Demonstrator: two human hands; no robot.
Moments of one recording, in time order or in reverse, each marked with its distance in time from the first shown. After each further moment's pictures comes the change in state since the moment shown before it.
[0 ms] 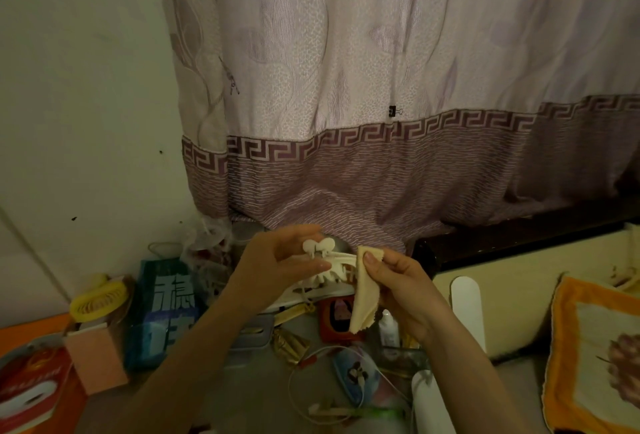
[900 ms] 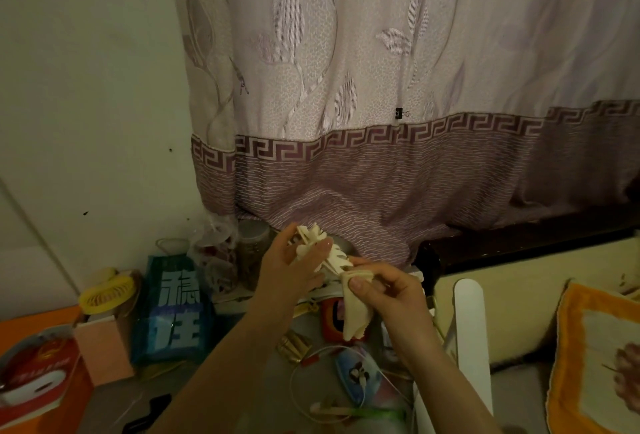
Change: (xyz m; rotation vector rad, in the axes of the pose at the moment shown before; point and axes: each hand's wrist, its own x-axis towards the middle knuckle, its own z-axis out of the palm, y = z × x) left_hand -0.002 -0.016 0.031 -0.535 0.202 -0.313; right_hand -0.015 0.024 0.012 -0.124 0.066 -0.267
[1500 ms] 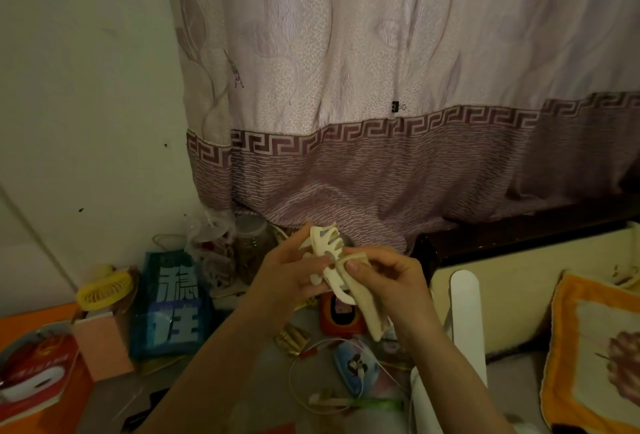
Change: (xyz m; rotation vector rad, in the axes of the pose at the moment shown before) left_hand -0.009 0.003 -0.006 -0.109 -0.216 -0.110; right_hand 0.002 -0.014 0.001 -0.087 0.013 -0.043
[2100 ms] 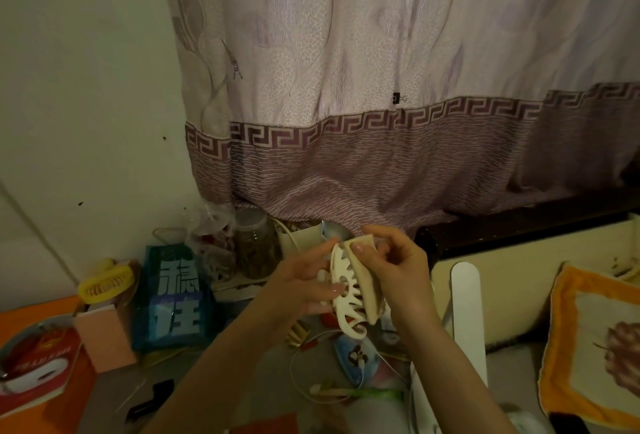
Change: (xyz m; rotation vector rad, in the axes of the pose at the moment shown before) left_hand -0.015 -0.011 0.002 0.177 -0.184 -0.062; right_hand 0.005 0.006 0.003 -0.026 0.173 -0.005
